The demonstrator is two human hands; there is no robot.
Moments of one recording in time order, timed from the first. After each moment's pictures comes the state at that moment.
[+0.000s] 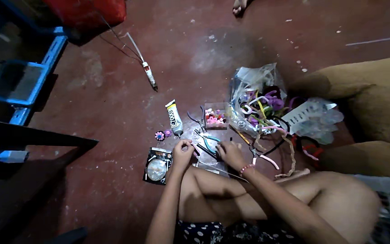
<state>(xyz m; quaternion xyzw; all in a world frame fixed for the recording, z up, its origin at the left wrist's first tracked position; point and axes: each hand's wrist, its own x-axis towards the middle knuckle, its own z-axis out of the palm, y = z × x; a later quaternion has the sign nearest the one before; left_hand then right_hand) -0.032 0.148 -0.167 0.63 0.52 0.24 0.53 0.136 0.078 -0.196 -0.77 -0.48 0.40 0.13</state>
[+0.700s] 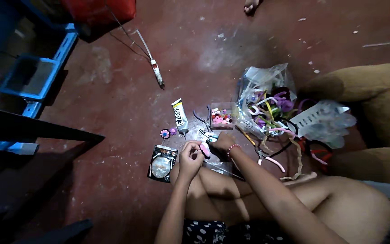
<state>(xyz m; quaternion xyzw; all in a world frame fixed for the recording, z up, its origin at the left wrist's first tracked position) -0.040 0.122 -0.172 0.65 0.41 0.38 0.51 0.127 0.142 -0.191 -0.81 -0.34 0.48 0.01</state>
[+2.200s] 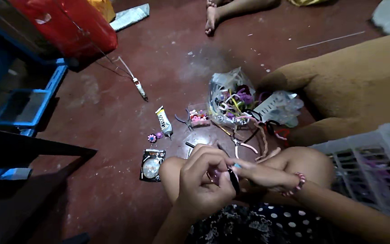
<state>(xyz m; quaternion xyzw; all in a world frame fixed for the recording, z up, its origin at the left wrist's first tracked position) -0.030 0.032 -0.048 0.75 0.07 0.48 0.44 0.142 -0.052 -0.076 -0.62 -0.38 0.64 0.24</state>
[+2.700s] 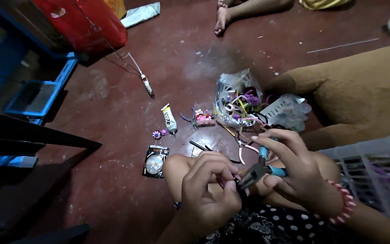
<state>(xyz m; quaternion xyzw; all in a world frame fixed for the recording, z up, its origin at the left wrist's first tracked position) -0.043 0.017 -0.040 0.73 0.09 0.49 0.46 0.138 -0.062 -0.065 -0.59 -0.68 -0.11 0.43</state>
